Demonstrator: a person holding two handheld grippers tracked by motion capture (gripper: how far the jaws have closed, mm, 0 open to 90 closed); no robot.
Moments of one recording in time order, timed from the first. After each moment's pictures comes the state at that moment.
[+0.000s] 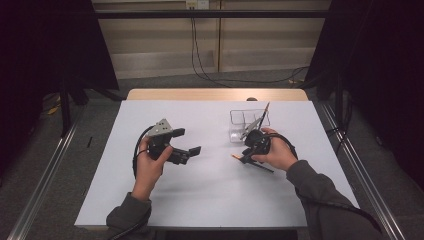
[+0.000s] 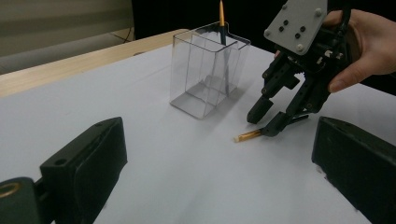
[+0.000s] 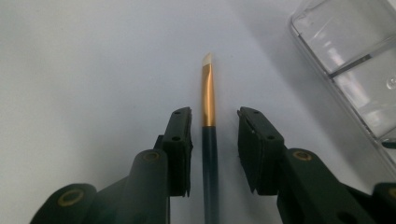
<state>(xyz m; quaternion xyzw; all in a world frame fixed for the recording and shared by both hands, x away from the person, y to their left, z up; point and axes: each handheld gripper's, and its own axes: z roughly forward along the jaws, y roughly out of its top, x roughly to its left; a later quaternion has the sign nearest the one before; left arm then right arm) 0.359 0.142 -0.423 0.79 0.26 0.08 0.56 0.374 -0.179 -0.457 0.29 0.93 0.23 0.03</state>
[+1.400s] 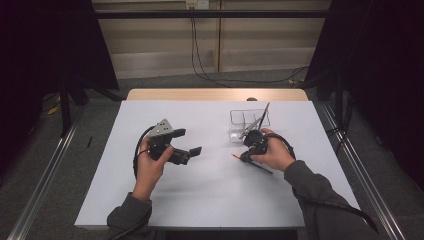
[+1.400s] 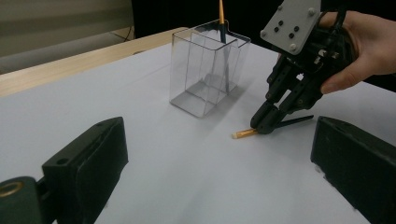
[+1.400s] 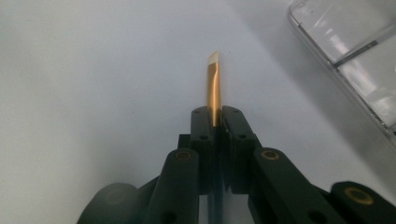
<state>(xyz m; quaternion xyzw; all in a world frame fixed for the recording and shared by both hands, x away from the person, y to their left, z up) 0.359 0.140 -0.423 0.79 0.26 0.09 0.55 0.374 -0.177 -0.460 0.33 0.92 0.22 0.03</state>
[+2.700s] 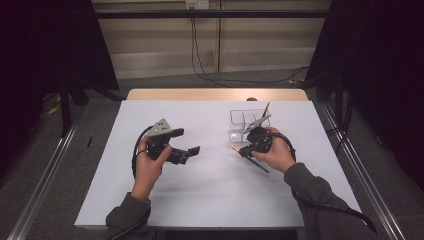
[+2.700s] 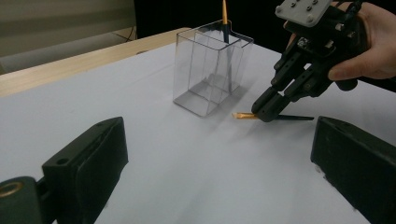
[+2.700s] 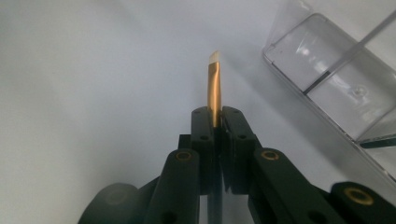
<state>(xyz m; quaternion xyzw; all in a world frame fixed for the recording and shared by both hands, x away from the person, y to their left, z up) 0.359 0.144 -0.423 0.79 0.26 0.09 0.55 0.369 -0.185 -0.447 0.35 0.89 0.29 0.05</state>
